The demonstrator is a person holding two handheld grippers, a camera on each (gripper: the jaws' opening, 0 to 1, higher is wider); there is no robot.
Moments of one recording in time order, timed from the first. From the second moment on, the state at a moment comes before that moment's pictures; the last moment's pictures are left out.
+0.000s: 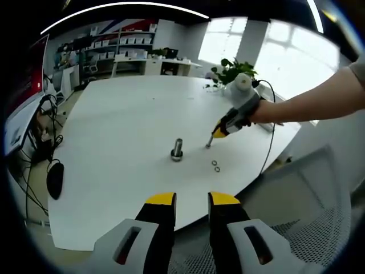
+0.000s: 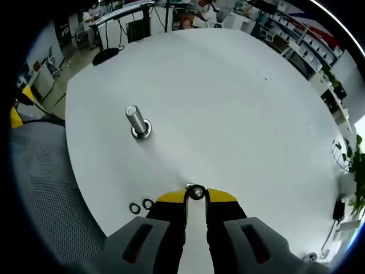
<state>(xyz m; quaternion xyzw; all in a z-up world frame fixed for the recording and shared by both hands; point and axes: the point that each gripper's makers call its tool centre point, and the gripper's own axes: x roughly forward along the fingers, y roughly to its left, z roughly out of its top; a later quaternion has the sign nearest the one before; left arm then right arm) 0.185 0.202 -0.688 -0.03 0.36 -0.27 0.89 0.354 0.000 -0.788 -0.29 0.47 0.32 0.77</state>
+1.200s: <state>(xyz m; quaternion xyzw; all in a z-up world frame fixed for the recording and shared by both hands) 0.185 0.203 -0.690 -0.02 0.36 -0.27 0.89 0.349 0.002 -0.831 -0.27 0.50 0.33 0.75</state>
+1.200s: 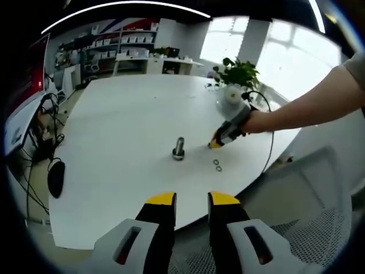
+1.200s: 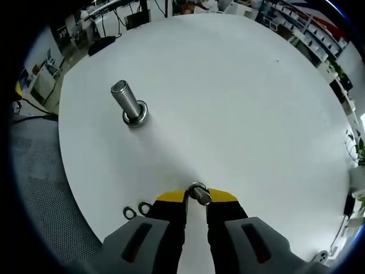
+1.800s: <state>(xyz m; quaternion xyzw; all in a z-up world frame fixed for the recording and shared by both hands) 0.185 0.203 -0.691 -0.02 0.36 -0.27 0.89 0.321 -0.017 -0.831 -0.25 0.51 0.31 0.76</state>
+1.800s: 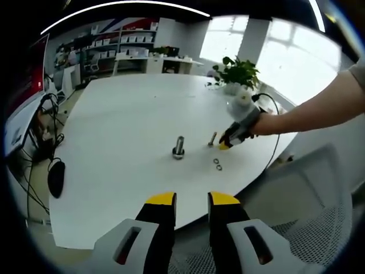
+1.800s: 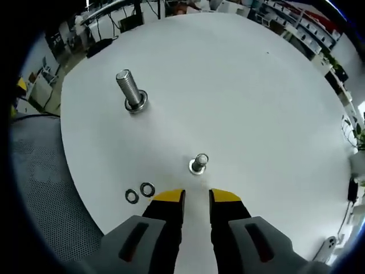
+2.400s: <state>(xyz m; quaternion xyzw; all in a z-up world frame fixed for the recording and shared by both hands) 0.184 0.203 -0.691 -0.02 0.36 -0.27 0.89 0.287 0.025 -0.839 -0.25 0.51 0.37 0.74</state>
